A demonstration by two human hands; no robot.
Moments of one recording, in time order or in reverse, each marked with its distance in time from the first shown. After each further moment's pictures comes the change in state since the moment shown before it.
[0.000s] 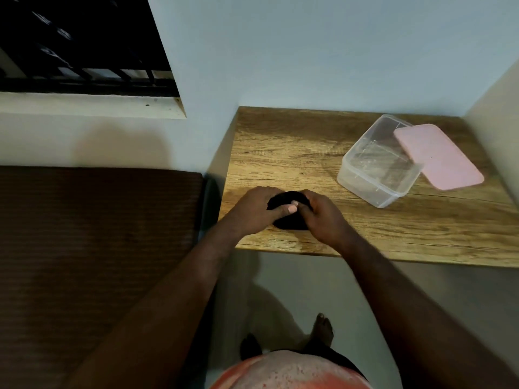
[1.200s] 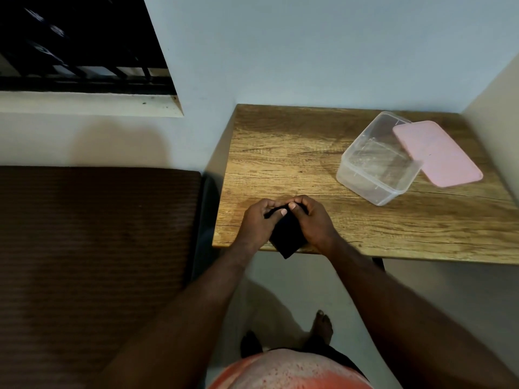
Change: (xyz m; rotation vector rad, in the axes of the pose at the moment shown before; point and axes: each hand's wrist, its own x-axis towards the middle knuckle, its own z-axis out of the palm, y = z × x) left_hand -0.003 -0.035 0.059 -0.440 0.263 -0.268; right_hand 0.010 0.035 0.035 0.326 0.127 0.164
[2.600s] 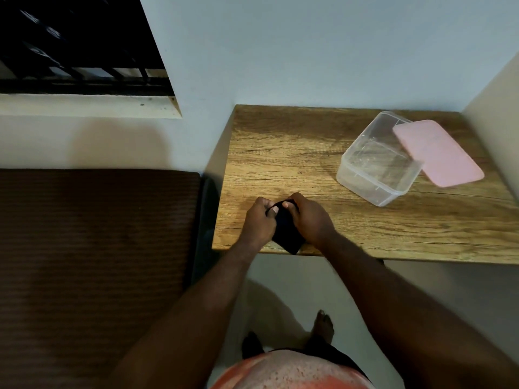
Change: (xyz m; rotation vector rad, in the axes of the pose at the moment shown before) left_hand 0.011 0.004 0.006 0.225 0.055 -0.111; right_hand 0.024 0.018 0.003 -0.660 0.027 -0.175
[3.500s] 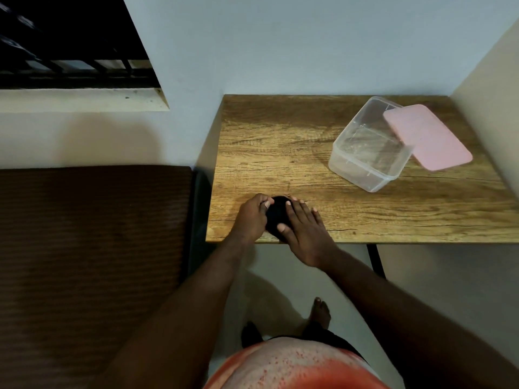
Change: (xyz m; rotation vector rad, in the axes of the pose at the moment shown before) left_hand -0.001 -0.012 -0.003 0.067 -0.078 0.151; right_hand -0.065 0.009 0.006 -0.207 -0.288 -0.014
